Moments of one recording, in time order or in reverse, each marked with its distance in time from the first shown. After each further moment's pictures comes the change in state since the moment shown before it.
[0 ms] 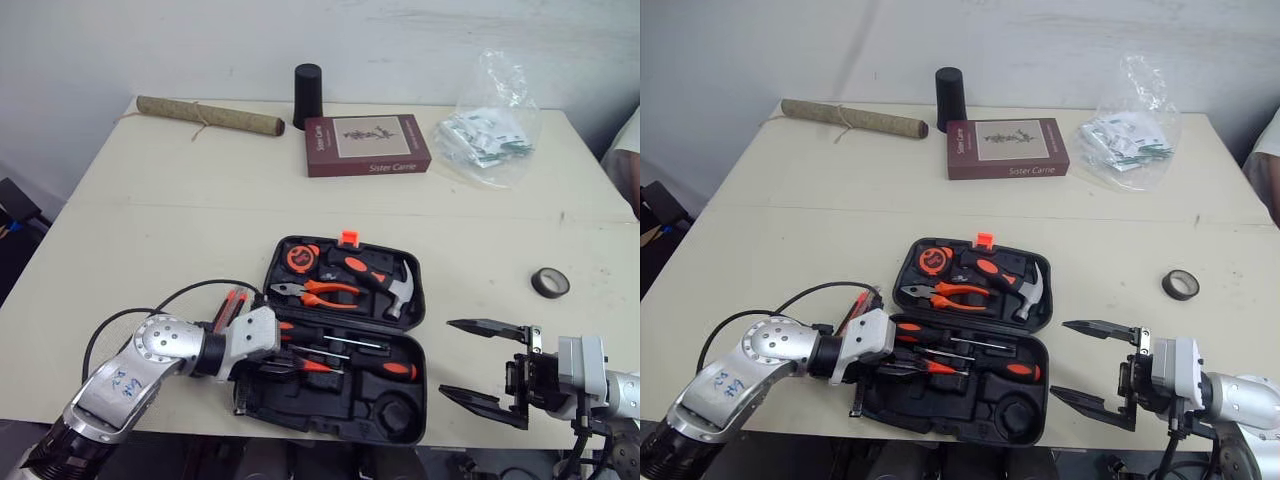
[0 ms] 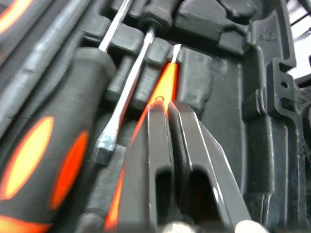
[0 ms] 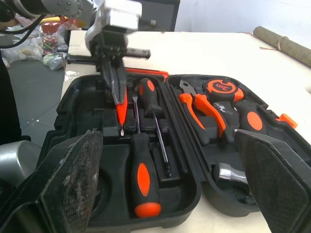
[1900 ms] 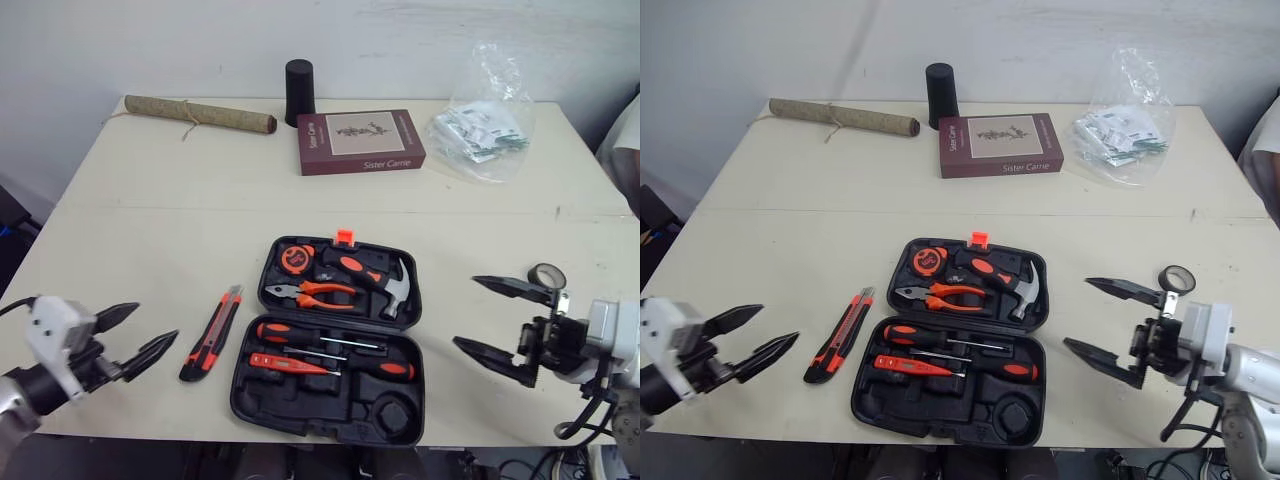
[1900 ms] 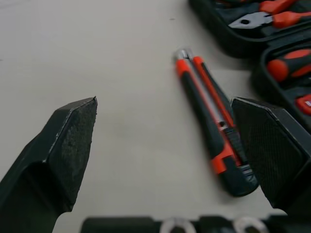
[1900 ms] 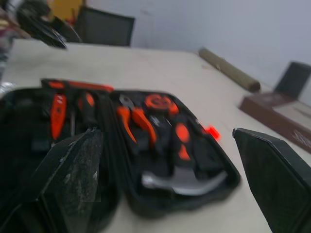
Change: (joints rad) left arm 0.529 -0.120 0.850 -0.033 -0.314 -0.038 0.329; right arm -0.154 0.030 -0.022 0.040 0.054 -0.022 -0.043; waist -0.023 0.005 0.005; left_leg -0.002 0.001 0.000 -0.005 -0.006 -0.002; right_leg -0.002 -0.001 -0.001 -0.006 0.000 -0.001
